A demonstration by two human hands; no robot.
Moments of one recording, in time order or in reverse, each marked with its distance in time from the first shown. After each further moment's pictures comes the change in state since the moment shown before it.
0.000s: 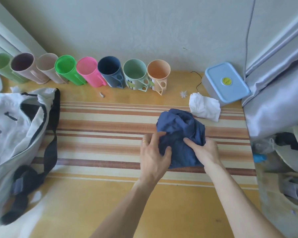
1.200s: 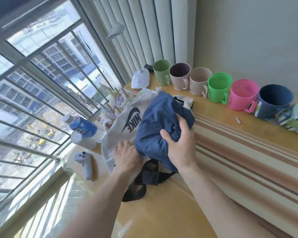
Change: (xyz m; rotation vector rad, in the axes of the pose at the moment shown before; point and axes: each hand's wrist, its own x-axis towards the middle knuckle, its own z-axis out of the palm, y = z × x) left_hand -0.011 -0.218 -0.393 0.964 0.090 -0.624; right_hand -0.229 -0.135 0.395 0.017 -0.581 -0.793
